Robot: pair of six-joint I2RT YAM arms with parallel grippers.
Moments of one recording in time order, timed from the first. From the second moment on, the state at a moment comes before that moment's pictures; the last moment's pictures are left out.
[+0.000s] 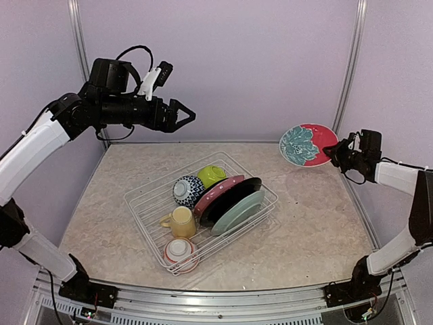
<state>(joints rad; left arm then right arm) -0.72 1.45 1.72 -0.62 0.16 -0.11 -0.08 1.42 0.88 0.15 -0.48 0.93</state>
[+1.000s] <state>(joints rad) -0.59 1.40 1.56 -0.63 0.45 -0.32 -0.16 1.97 0.91 0.50 -0.50 1.02</state>
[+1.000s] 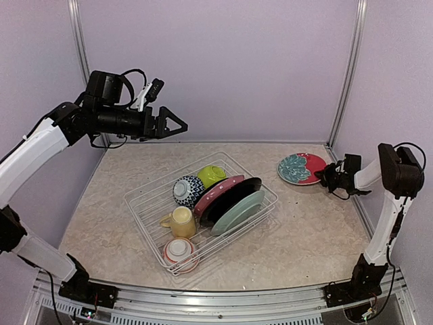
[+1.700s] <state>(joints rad) -0.68 1.45 1.56 -0.64 0.52 -0.31 -0.17 1.69 0.91 0.08 -0.21 0.62</state>
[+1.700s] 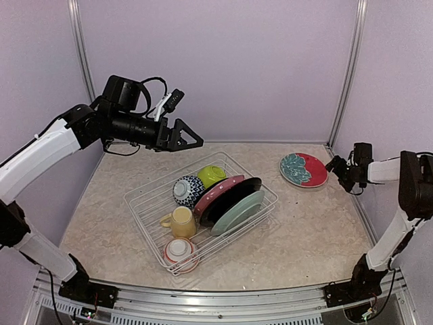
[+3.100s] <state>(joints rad) -0.90 1.94 1.97 -0.89 0.41 -0.28 -0.06 0.75 0.56 -0.23 -0.24 0.41</state>
